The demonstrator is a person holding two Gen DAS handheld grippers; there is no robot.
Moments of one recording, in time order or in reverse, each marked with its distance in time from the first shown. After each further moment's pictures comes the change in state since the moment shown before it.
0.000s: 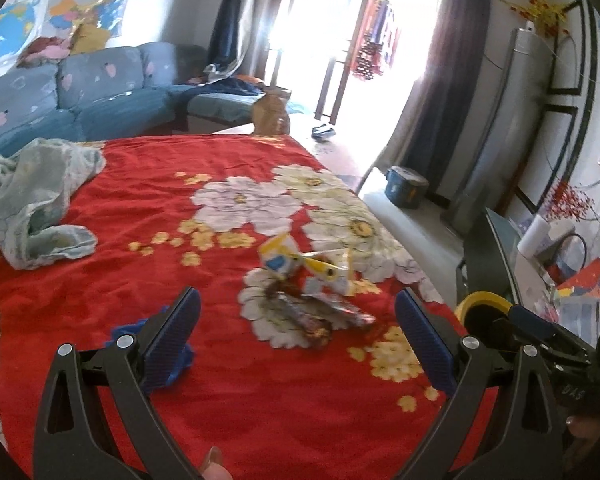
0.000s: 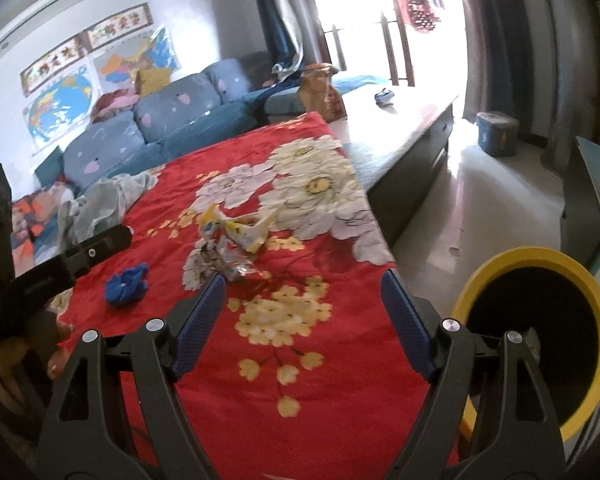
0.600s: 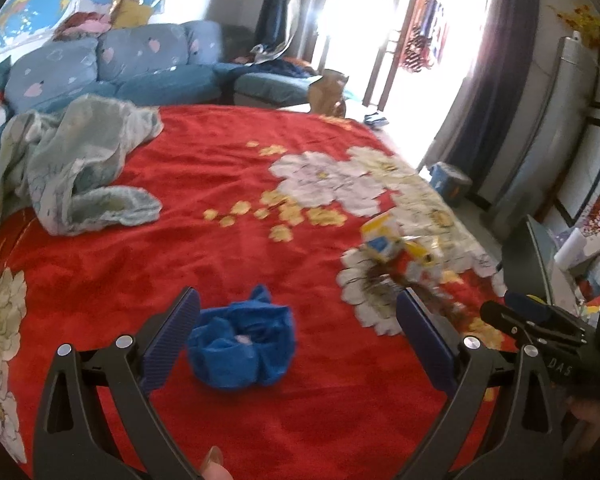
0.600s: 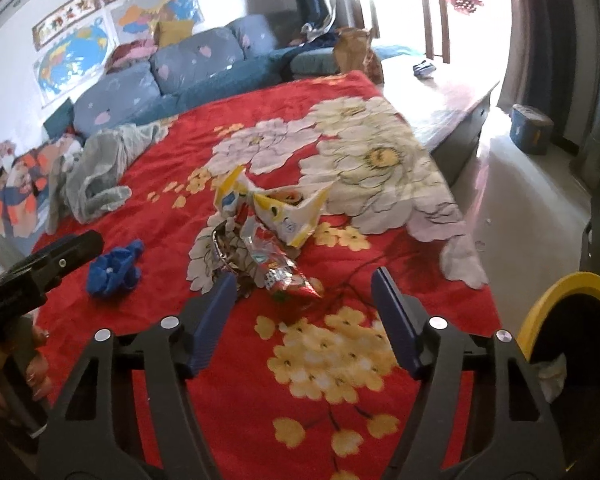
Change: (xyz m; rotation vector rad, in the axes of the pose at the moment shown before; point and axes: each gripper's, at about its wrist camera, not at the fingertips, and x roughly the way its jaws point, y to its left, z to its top) left arm 0.018 0.069 -0.013 -0.086 0.066 0.131; right arm 0.086 0.045 0.008 -0.104 0.153 0.039
